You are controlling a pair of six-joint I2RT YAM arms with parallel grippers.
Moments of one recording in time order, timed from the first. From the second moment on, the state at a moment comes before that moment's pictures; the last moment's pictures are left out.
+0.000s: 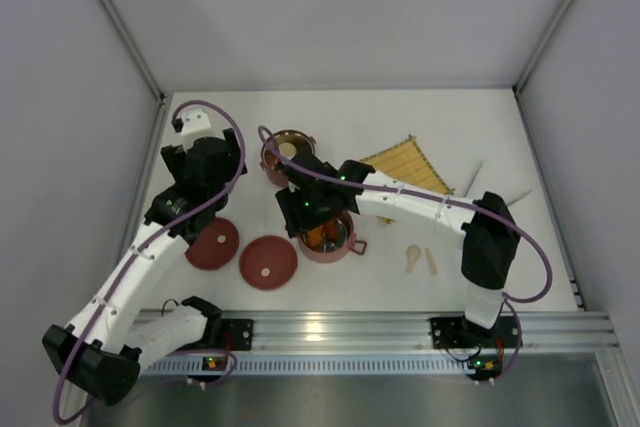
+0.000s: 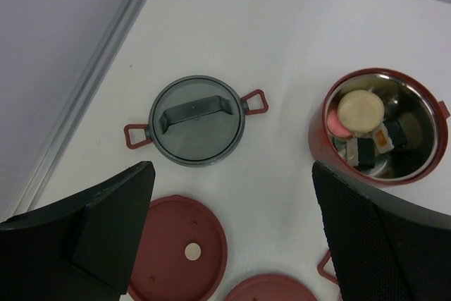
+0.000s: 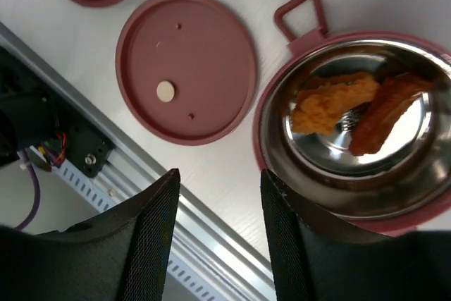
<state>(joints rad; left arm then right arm) -0.45 1.00 1.03 -0.51 -0.70 -0.35 1.02 1.79 1.60 -0.76 -0.06 0.48</state>
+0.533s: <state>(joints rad) -0.42 1.07 1.37 -0.62 -0.81 -0.44 1.17 1.94 1.62 -0.76 -0.11 0.54</state>
